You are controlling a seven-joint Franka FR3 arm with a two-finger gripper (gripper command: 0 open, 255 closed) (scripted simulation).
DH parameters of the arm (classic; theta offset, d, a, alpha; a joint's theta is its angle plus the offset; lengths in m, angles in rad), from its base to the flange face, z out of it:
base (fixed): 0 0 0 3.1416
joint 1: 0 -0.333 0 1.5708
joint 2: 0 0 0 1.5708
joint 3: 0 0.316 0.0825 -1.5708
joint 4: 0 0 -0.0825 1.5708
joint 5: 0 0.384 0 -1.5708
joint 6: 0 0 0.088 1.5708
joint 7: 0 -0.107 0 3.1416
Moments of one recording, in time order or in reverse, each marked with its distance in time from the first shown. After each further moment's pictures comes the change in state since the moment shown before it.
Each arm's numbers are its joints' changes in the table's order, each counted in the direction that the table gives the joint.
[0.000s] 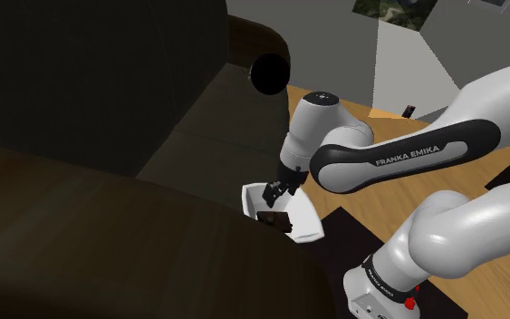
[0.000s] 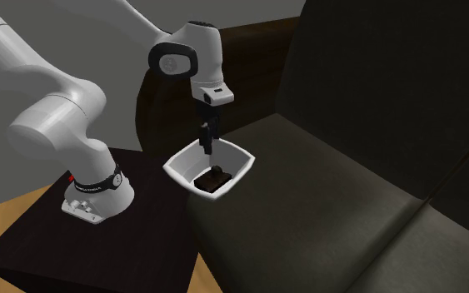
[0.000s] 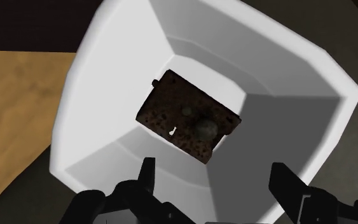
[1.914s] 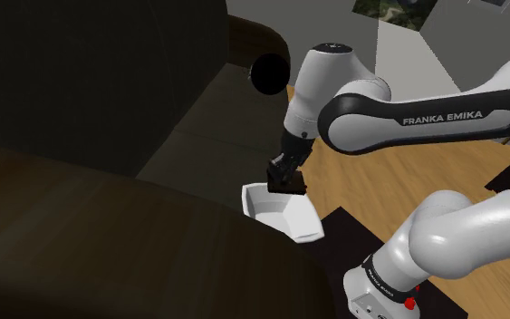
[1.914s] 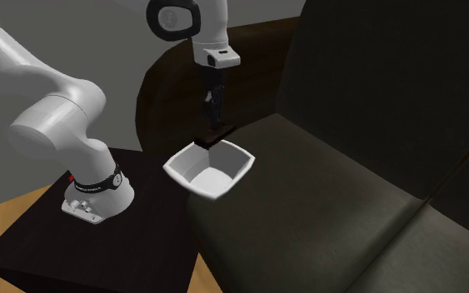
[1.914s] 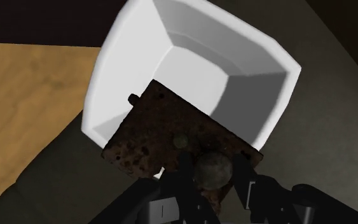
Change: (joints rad) arm -0.011 -0.095 -0.032 -0.182 0.003 0.275 0.020
